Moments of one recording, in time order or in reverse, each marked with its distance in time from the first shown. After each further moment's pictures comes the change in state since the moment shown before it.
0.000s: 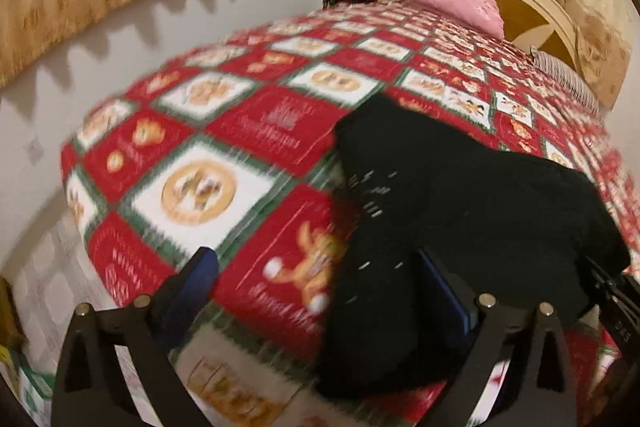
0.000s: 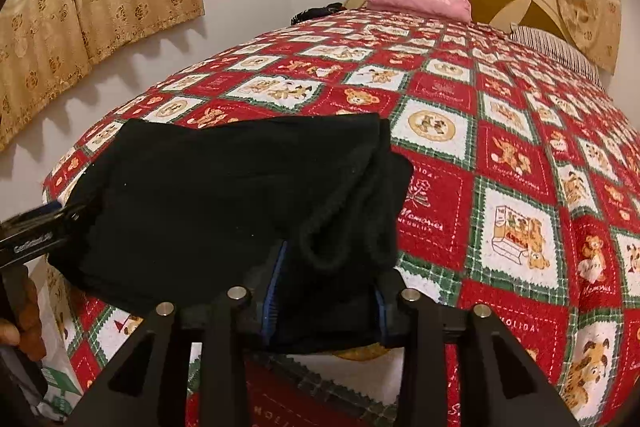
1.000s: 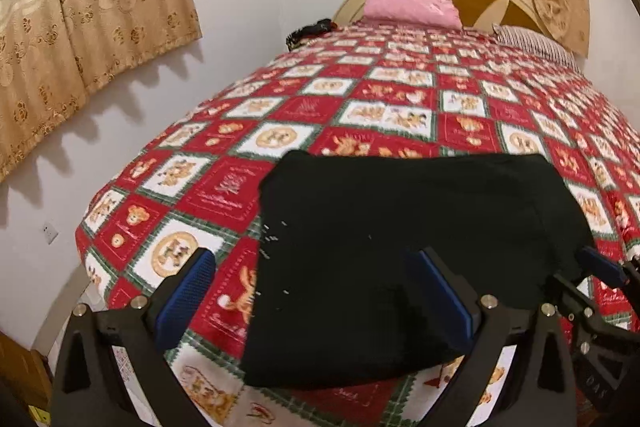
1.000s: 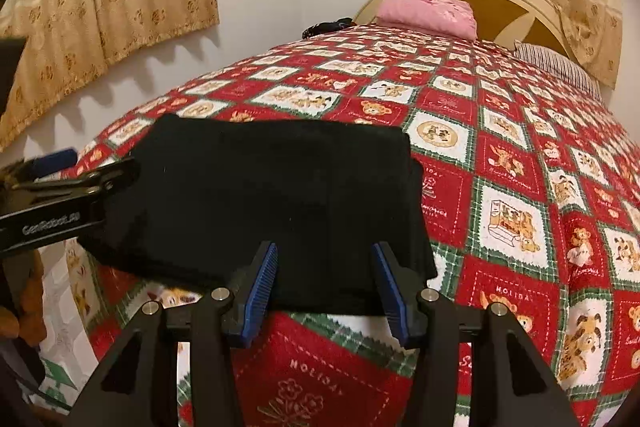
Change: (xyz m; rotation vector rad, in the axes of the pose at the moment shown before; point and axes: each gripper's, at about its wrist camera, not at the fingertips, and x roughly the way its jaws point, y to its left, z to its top) left arm -0.031 -0.077 0.002 0.261 -0.146 0.080; right arm -0.033 0.024 -0.023 -0.078 -0.055 -0.002
